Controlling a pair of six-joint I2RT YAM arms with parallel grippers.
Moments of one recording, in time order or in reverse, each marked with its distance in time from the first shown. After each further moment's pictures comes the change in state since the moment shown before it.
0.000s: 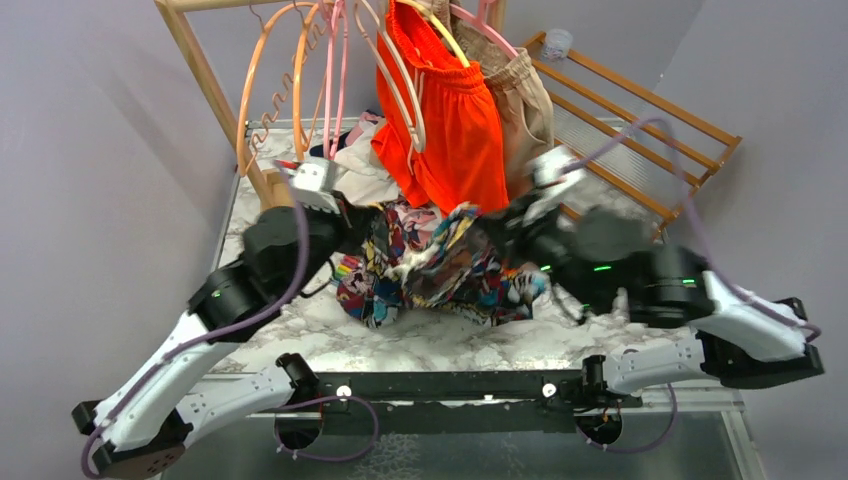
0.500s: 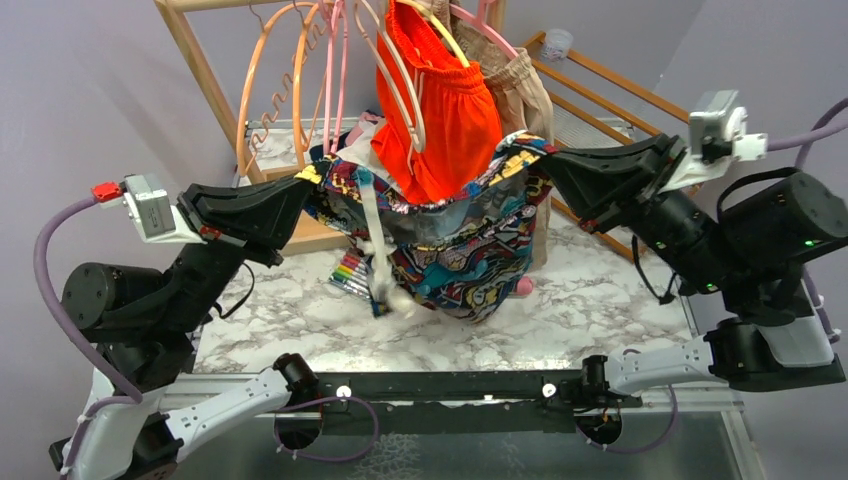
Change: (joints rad) left arm 0.000 -0.165 0.289 0.307 0.288 0.178; right arm 0.000 -0.108 0.347 0.320 -0.233 -0.466
